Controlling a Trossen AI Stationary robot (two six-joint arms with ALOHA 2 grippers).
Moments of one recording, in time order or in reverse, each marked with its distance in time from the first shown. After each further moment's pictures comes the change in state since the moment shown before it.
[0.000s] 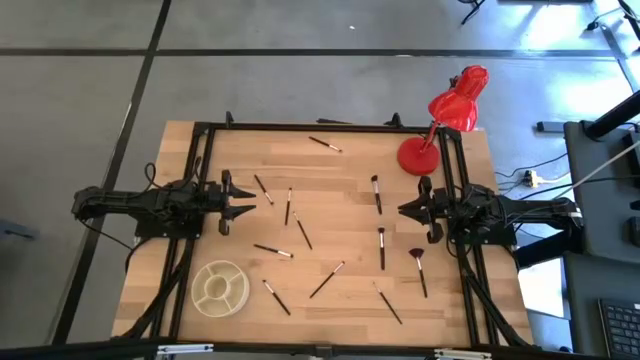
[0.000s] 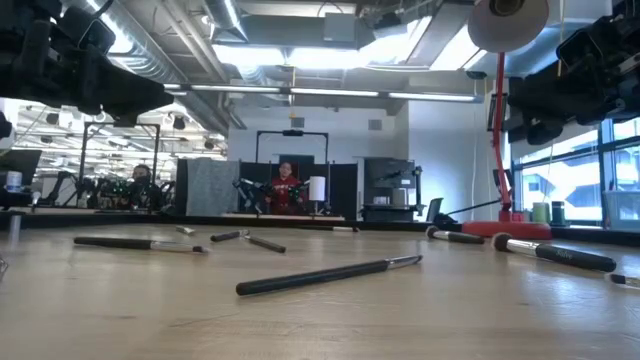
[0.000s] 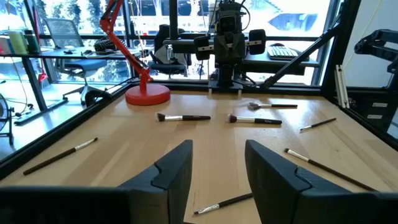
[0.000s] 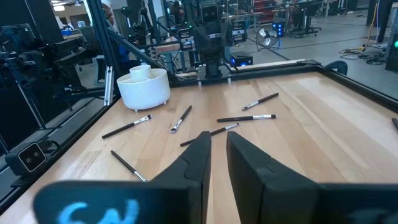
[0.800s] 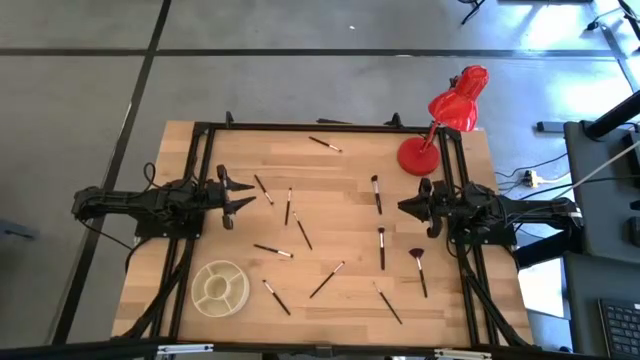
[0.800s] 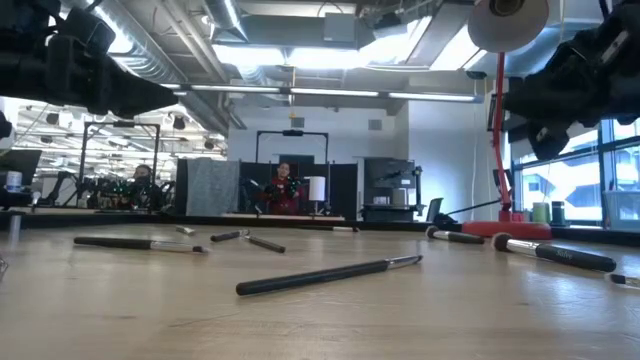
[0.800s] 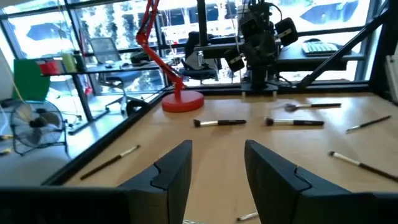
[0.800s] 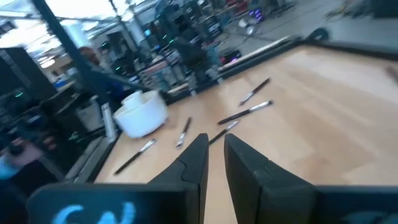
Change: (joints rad) left arm 0.002 0.000 0.000 0.022 -0.133 0.098; right arm 0.000 0.006 0.000 0.000 0.051 0.308
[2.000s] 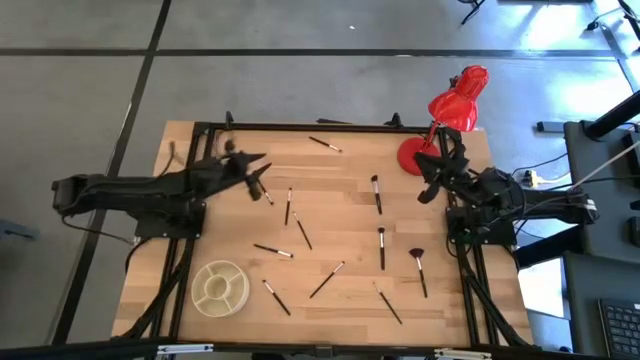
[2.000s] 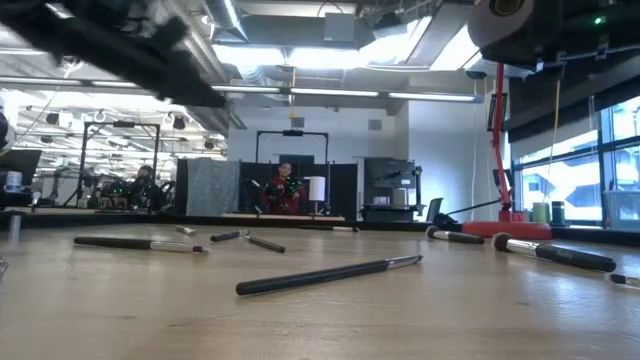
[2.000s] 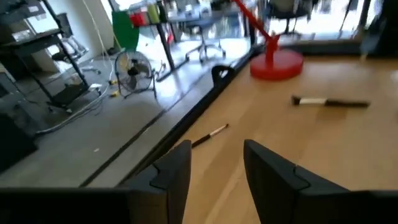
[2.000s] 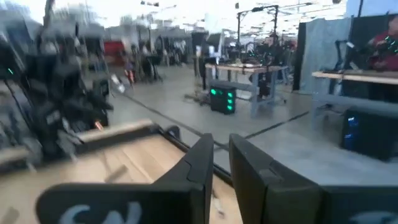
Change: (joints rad) left arm 0.244 0.759 0.372 0.156 -0.159 0.057; right arm 0.000 0.282 0.302 0.106 0.633 -0.494
